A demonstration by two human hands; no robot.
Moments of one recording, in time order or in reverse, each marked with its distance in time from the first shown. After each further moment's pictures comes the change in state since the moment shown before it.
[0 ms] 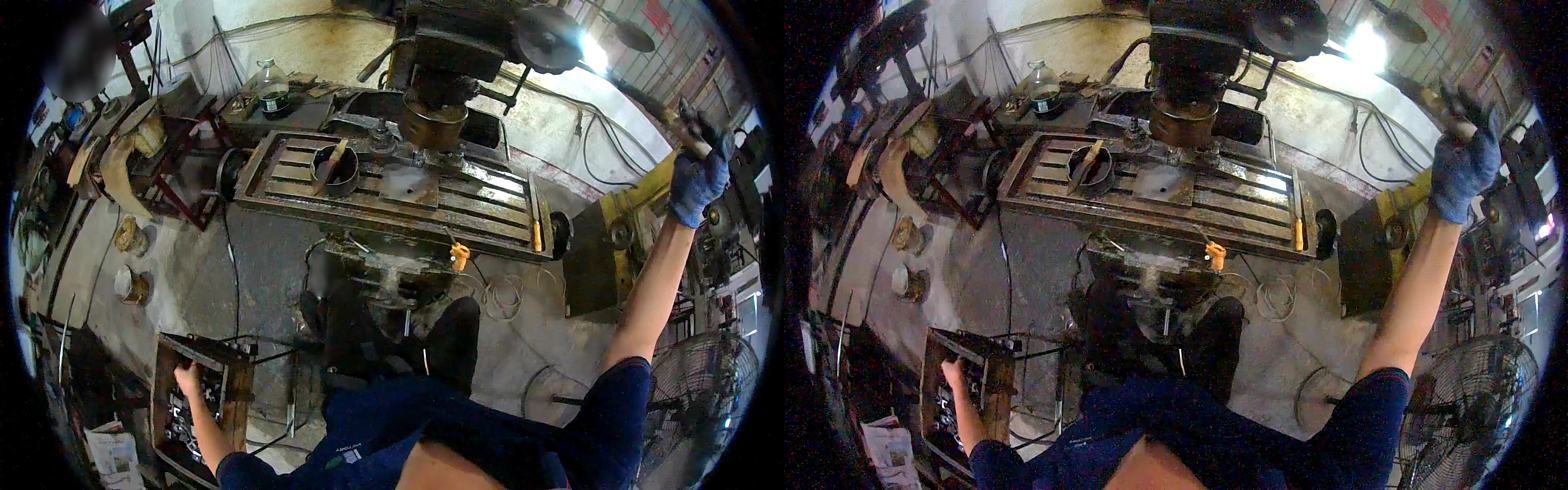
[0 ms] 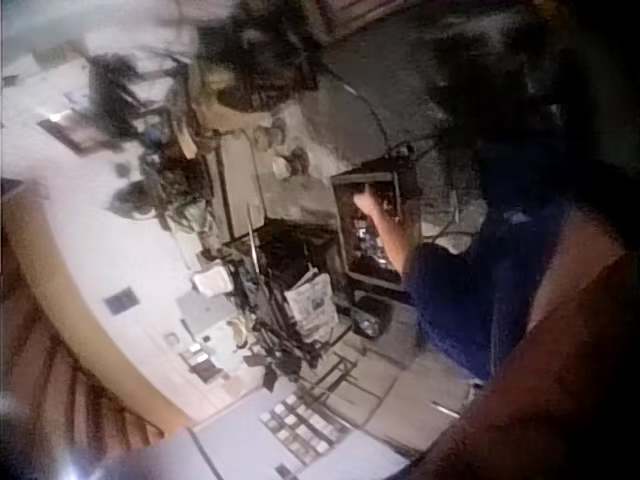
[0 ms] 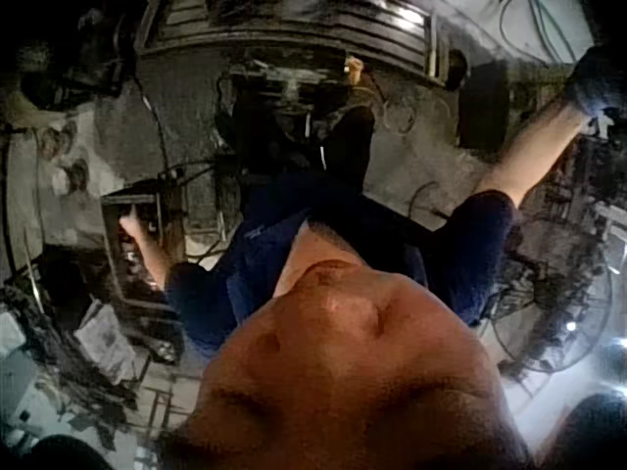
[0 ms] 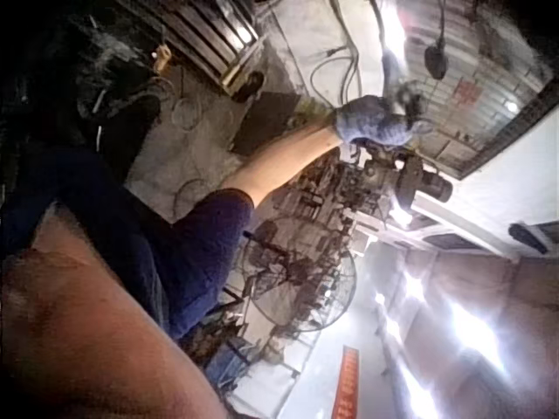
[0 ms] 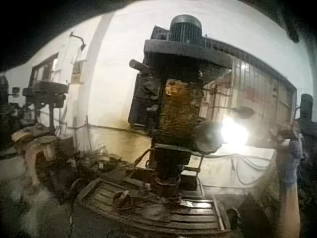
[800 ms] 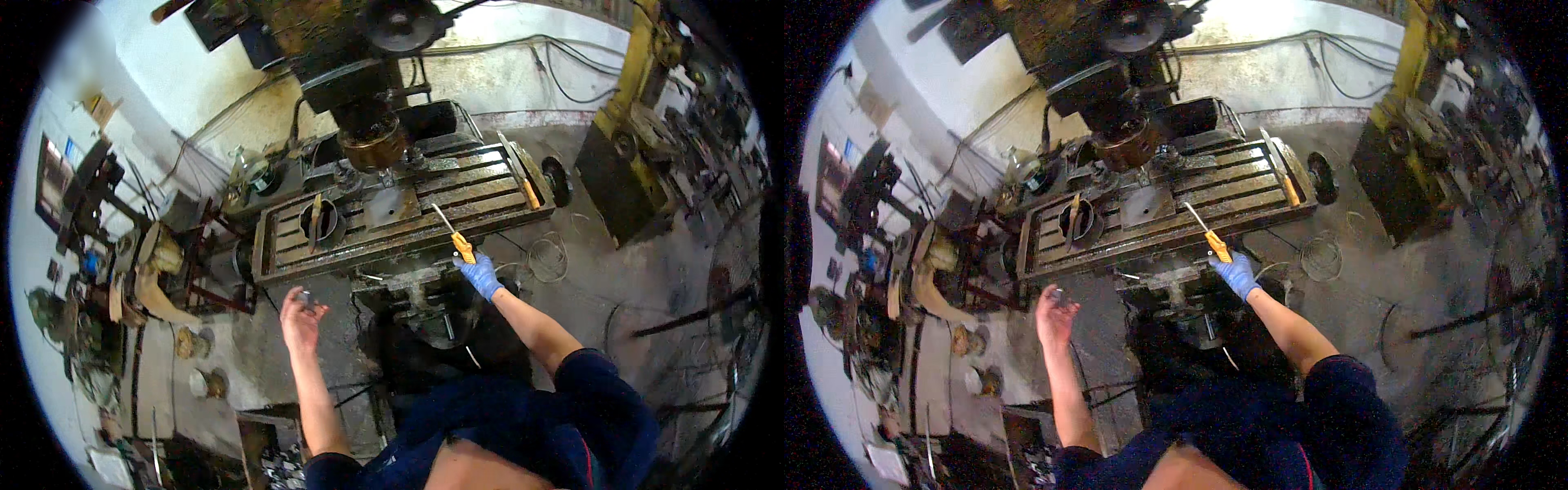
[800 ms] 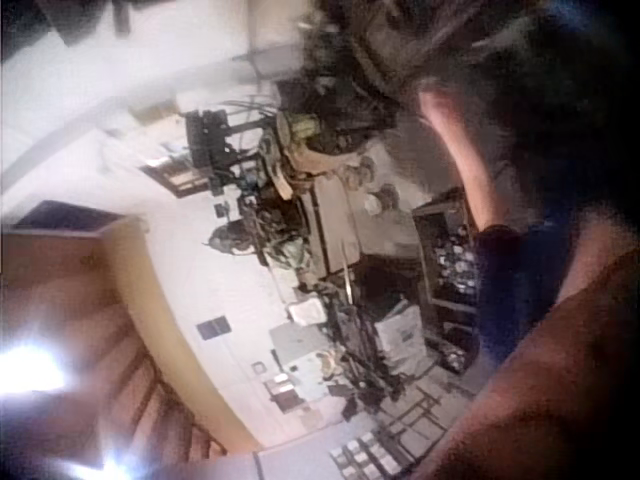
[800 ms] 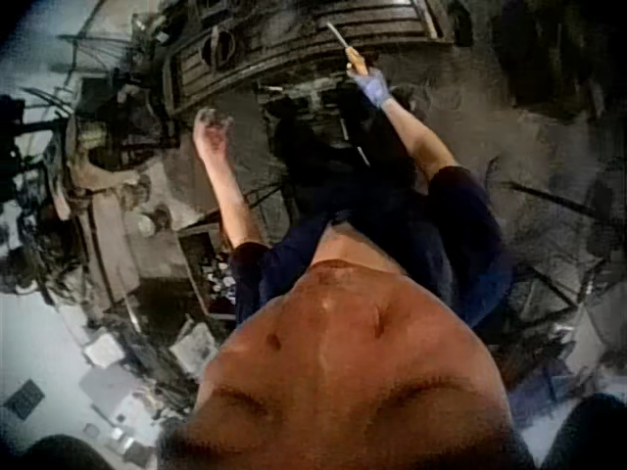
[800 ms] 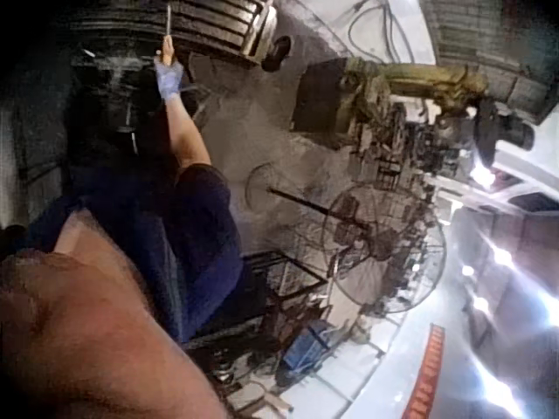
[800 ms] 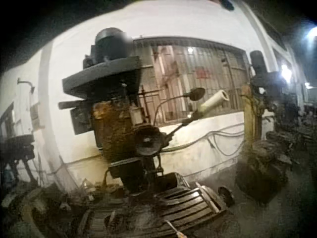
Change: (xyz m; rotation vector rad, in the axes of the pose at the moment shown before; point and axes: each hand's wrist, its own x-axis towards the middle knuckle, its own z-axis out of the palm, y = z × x) left_hand -0.156 0.423 0.013 -1.500 -1.179 0.217; right_hand -0.452 -0.219 0.050 0.600 -1.084 1.629
